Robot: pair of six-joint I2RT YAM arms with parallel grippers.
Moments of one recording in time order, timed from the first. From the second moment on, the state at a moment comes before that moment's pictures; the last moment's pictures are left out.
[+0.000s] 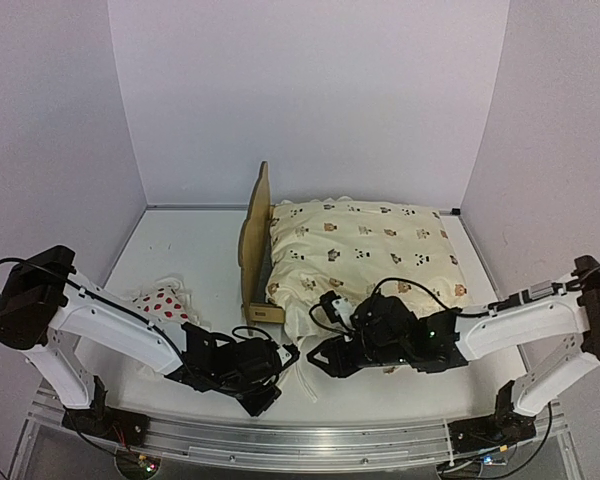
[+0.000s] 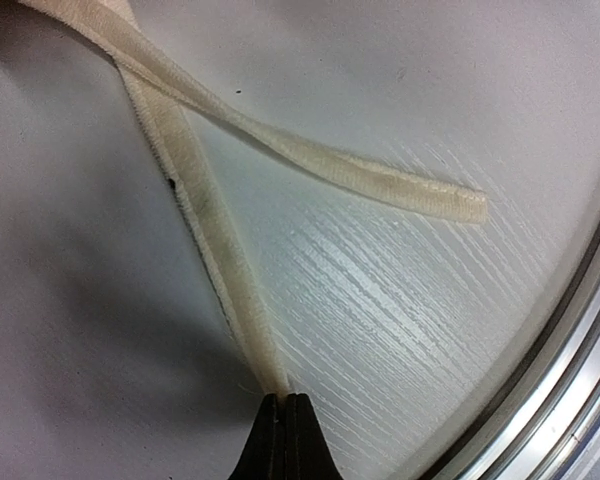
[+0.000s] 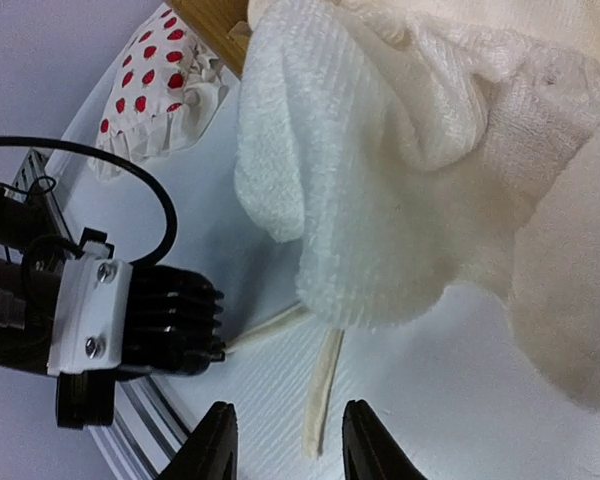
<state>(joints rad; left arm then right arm) -1.36 1.68 0.82 -0.25 -0.11 -0.50 1.16 1.45 0.72 0.03 0.04 0.62</state>
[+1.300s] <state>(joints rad) -1.36 1.69 0.81 -0.17 -0.12 -0.51 1.15 2.03 0.70 0.89 0.45 0.79</state>
